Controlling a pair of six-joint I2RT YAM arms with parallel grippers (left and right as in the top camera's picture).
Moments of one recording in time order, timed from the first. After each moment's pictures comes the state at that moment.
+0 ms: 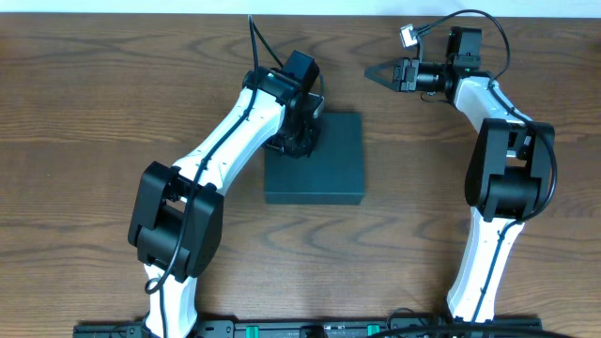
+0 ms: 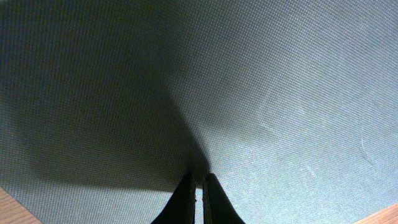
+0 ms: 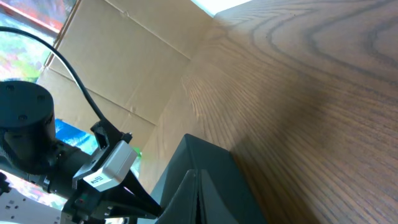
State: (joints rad) left arm -0.51 2.05 1.71 -1.11 0.20 -0.09; right arm -0.07 2.35 1.71 -0.20 -1.43 0.21
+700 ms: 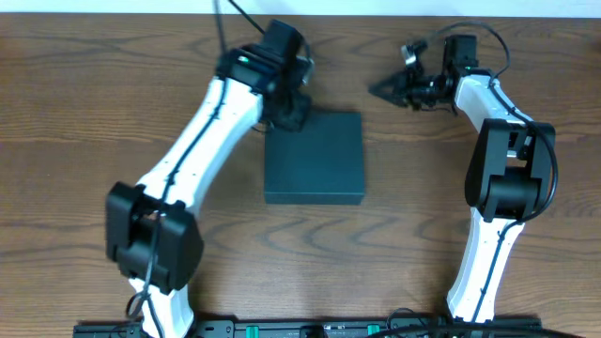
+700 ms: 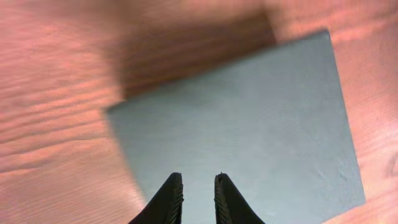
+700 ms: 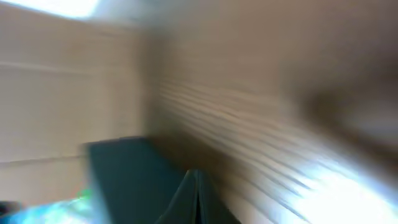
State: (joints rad) left arm -0.42 1.95 1.81 -1.08 0.17 -0.10; right arm -0.07 2.34 1.72 -0.62 -0.91 0.22
